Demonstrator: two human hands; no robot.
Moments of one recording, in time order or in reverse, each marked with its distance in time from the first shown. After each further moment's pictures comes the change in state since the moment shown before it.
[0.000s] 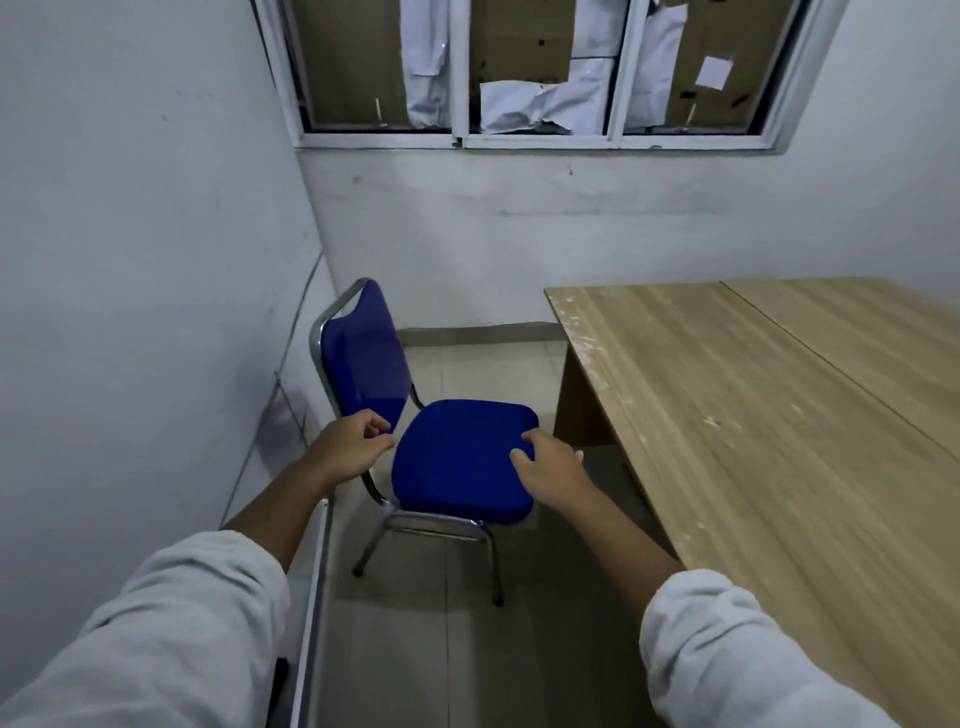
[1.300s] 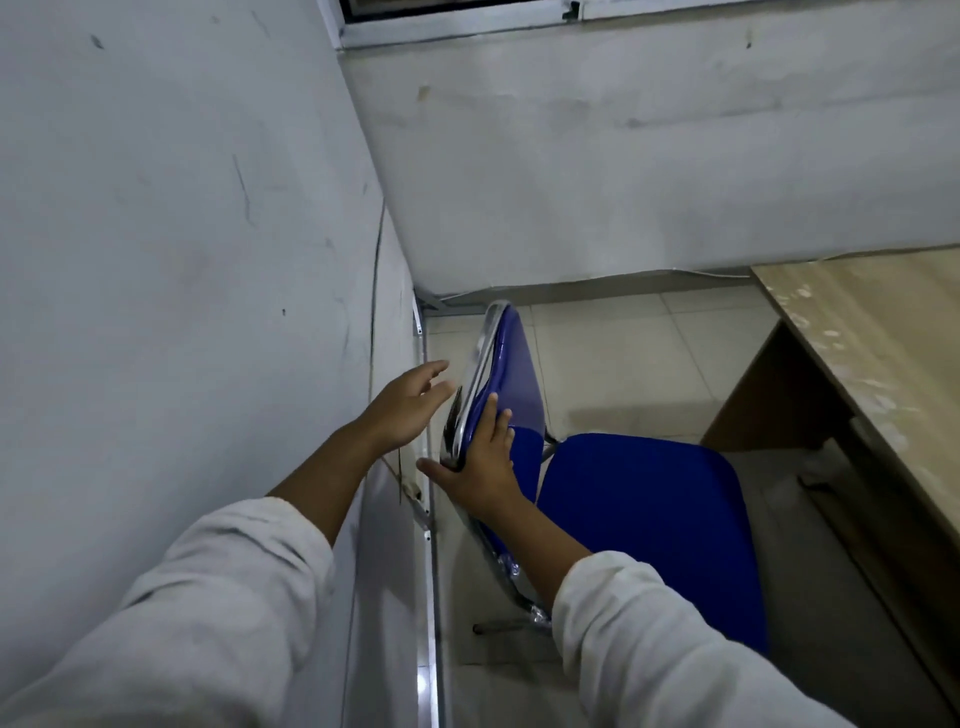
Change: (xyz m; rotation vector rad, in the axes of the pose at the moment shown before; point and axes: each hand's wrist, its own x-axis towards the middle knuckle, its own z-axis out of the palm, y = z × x) left_hand 0.426 -0.139 -0.146 -0.115 -0.143 0.032; right_hand 0.385 -0.275 0.244 0.344 -0.217 -0.014
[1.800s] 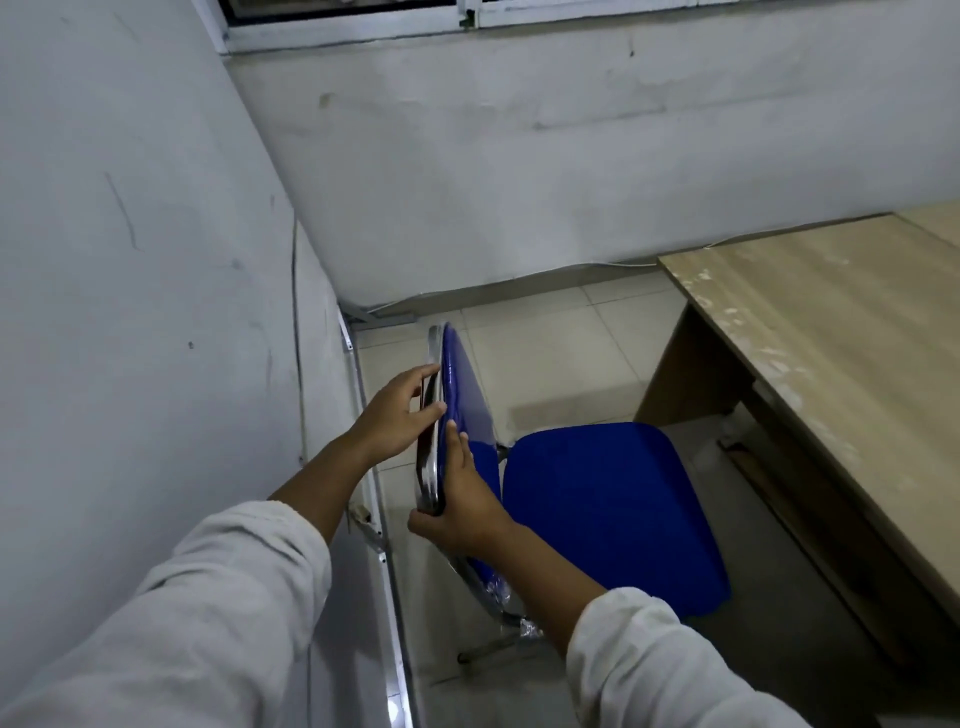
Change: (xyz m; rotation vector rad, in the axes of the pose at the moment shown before) left_hand 0.038 0.006 0.037 0.036 -0.064 0.235; right_hand -0.018 0.025 -0.021 -0.025 -0.083 -0.042
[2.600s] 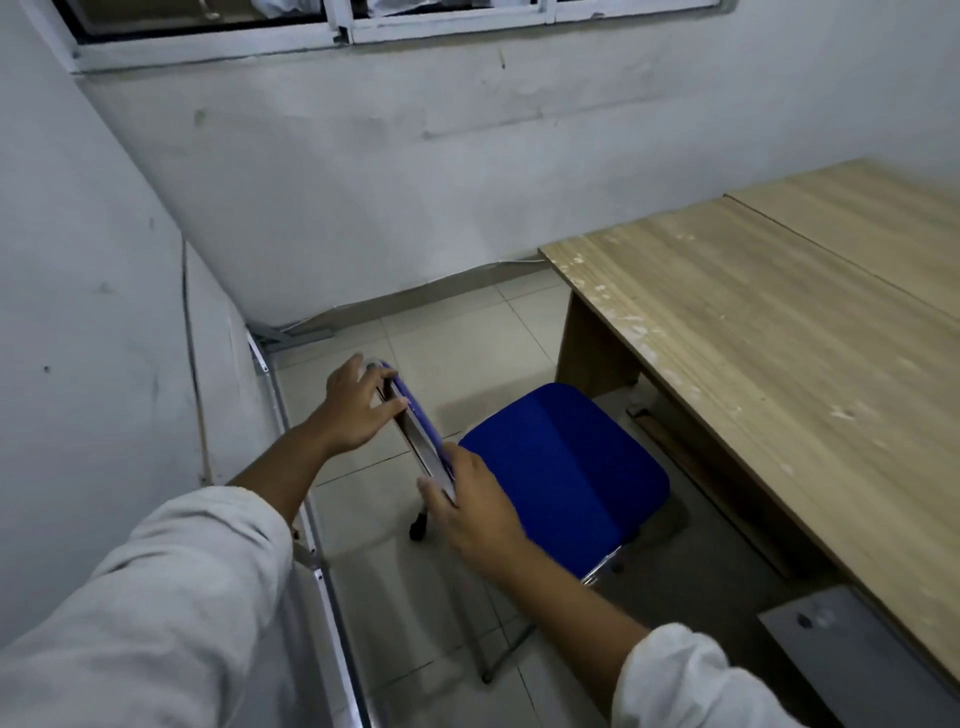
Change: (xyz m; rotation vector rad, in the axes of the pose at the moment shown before) left_hand -0.002 0.057 0.060 0.298 -0.084 0.038; right_hand -0.128 0.037 -0.065 -0.091 0.380 0.021
